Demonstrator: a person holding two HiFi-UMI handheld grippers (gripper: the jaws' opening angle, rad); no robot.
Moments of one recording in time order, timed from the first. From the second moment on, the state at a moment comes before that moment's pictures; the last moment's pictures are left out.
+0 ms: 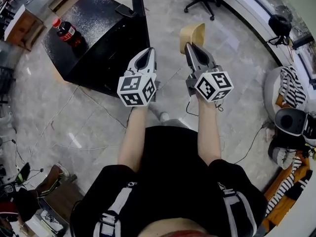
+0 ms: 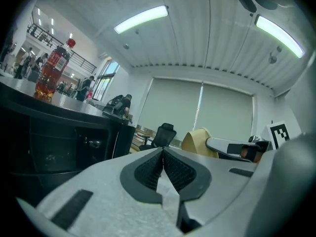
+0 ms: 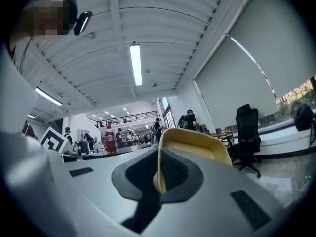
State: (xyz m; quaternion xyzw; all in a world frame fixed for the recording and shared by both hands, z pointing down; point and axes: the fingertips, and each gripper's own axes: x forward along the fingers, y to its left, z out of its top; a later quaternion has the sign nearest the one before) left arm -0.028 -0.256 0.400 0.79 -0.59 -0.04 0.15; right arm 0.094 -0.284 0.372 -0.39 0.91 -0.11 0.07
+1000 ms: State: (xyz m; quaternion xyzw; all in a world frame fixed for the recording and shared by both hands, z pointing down) left arm -0.187 -0.171 0.450 0.63 -0.75 -0.04 0.18; right arm -0.123 -0.209 0.441 -0.07 0.99 0.01 -0.16
